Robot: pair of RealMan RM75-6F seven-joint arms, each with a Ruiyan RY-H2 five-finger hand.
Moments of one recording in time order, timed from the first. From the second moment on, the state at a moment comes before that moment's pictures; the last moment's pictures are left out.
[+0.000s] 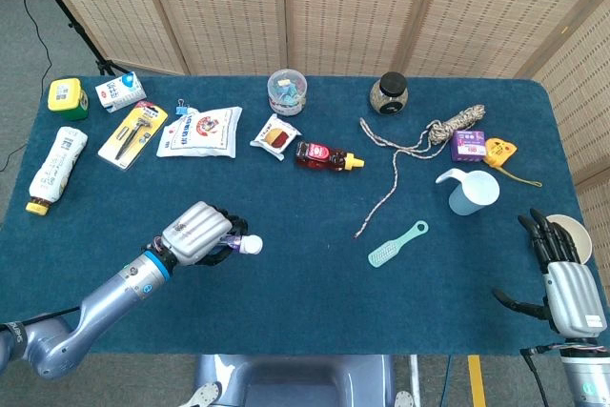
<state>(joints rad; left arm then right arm) -0.79 -1.15 -0.13 -1.88 1.31 0.80 0.27 0.05 -1.02 0.11 -1.84 -1.56 1.48 0.16</state>
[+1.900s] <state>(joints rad) -1.32 -1.12 -0.13 -1.87 0.80 0.51 0.30 0.35 -1.20 0.05 -1.81 -1.72 1.26 0.18</state>
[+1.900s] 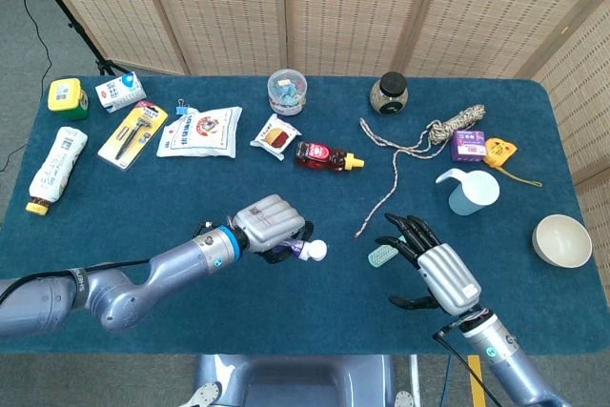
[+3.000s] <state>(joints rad) -1.54 -1.21 -0.03 -1.82 0.59 0.56 0.35 0.39 -1.23 0.03 -1.84 -1.69 1.24 0.09</state>
